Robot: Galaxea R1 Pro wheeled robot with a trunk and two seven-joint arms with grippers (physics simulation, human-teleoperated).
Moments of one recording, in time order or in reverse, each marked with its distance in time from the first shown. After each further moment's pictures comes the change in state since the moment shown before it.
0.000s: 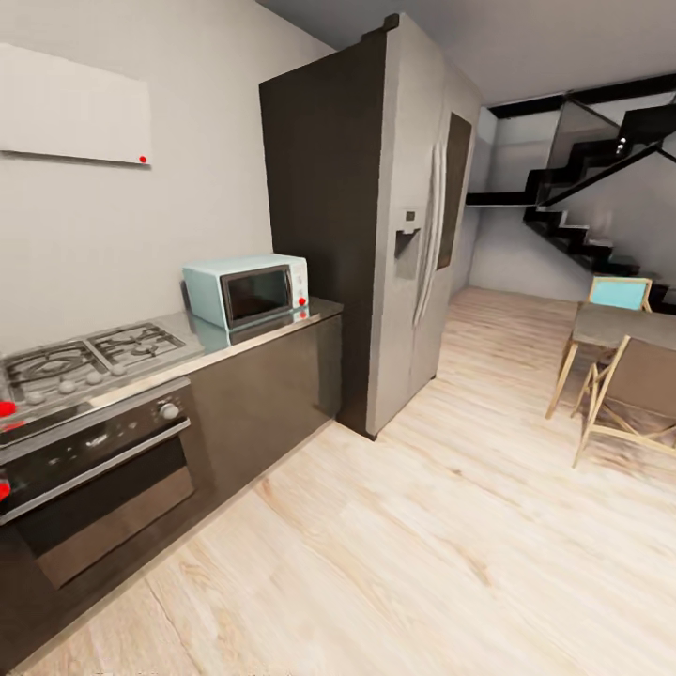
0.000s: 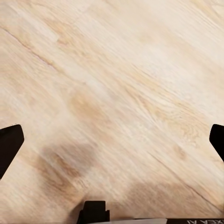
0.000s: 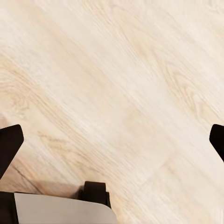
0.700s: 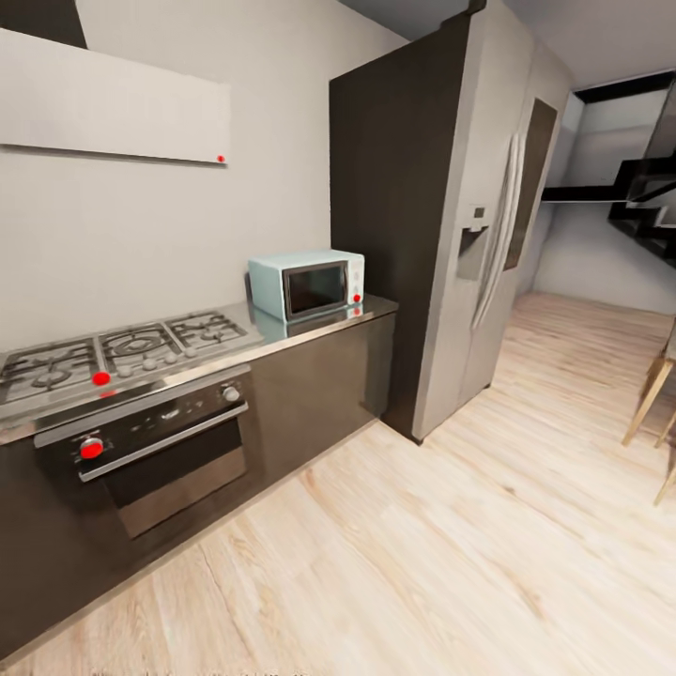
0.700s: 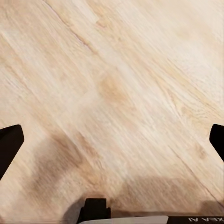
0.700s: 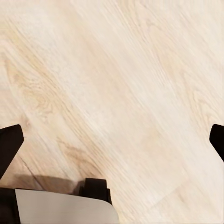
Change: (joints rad) left arm 0.000 0.002 0.003 0.000 0.001 -0.001 0.001; right arm 0.000 0.001 0.001 0.001 0.000 0.000 -0.001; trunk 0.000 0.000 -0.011
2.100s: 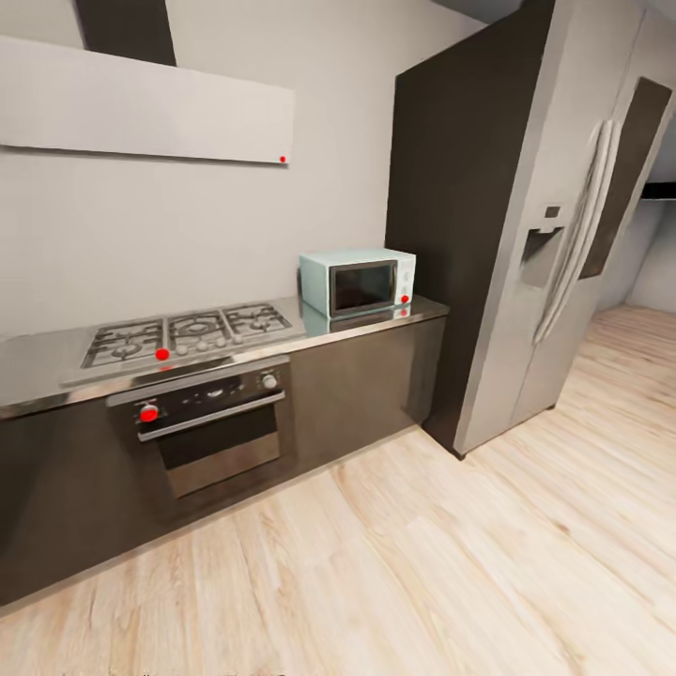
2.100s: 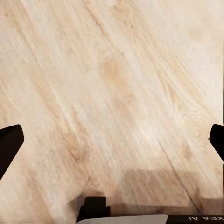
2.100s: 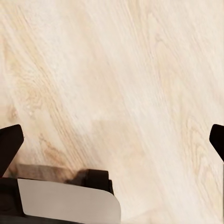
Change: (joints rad) left arm 0.000 0.000 0.001 0.000 0.002 0.000 0.000; right arm 0.000 0.002 0.000 0.026 0.003 -0.003 0.002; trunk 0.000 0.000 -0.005
